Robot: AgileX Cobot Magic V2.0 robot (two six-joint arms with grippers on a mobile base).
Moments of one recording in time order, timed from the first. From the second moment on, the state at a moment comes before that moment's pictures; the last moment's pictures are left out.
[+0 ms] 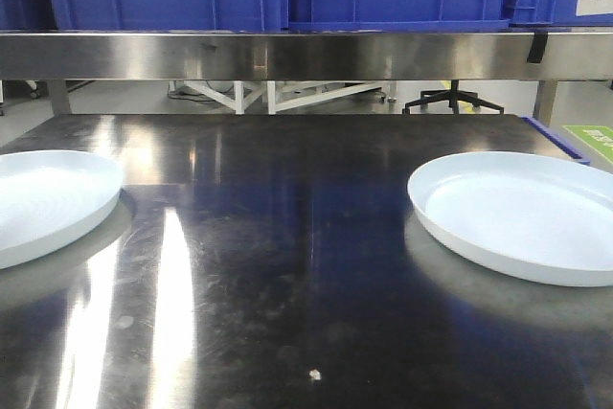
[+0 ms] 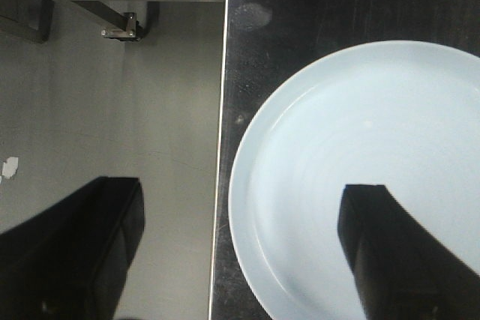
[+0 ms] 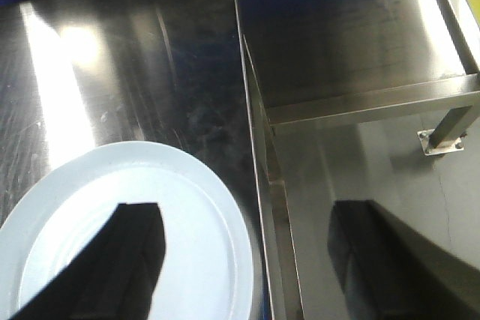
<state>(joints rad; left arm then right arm) -0.12 1.51 -1.23 0.22 0.96 -0.15 -0.08 1.11 -0.75 0.12 0.42 0.13</state>
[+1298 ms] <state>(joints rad) -0.03 1.58 -1.04 0.21 0.71 -0.23 -0.08 1.13 -0.75 0.12 0.42 0.13</state>
